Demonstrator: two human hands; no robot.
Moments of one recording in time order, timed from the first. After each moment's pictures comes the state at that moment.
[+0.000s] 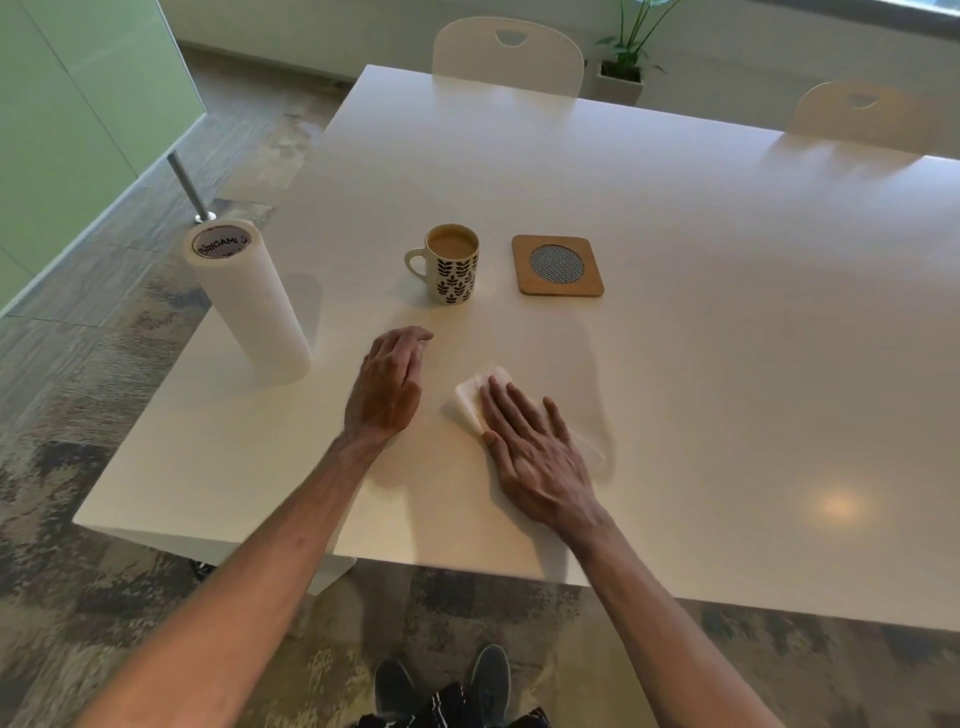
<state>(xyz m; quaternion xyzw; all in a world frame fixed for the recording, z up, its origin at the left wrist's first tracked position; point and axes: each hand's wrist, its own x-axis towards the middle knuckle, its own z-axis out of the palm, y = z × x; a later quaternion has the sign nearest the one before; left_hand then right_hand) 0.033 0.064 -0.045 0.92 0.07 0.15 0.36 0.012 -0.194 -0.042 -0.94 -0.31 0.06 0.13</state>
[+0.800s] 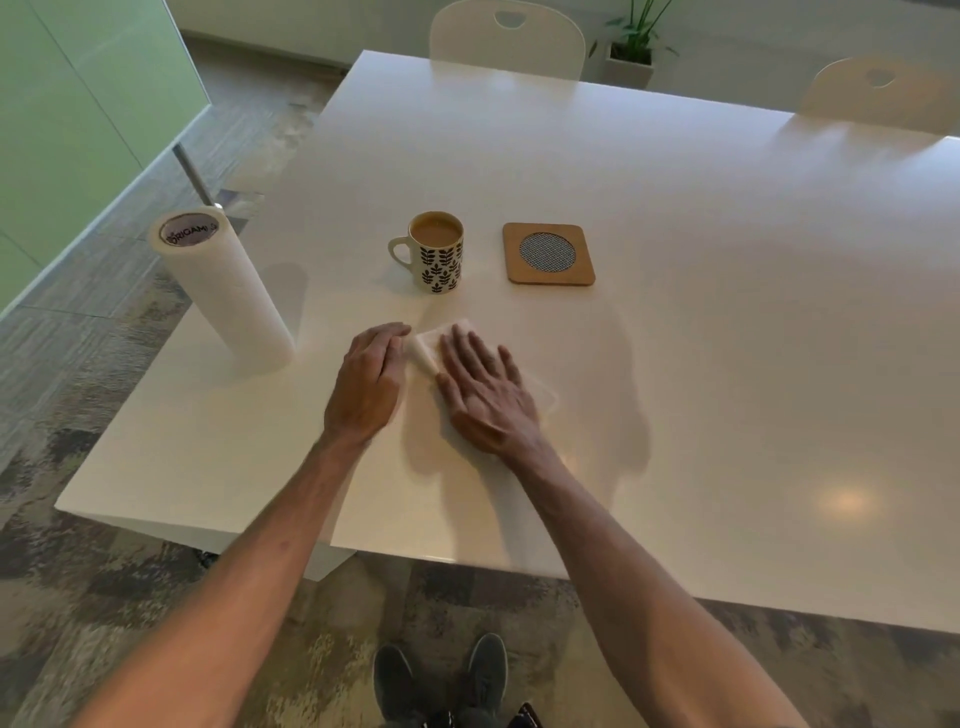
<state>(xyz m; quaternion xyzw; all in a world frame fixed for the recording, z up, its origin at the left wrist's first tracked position) 0.028 0.056 -0.053 0.89 0.13 0.17 0.41 0.067 -0.145 -0.028 -0.93 -0.31 0.10 0.16</state>
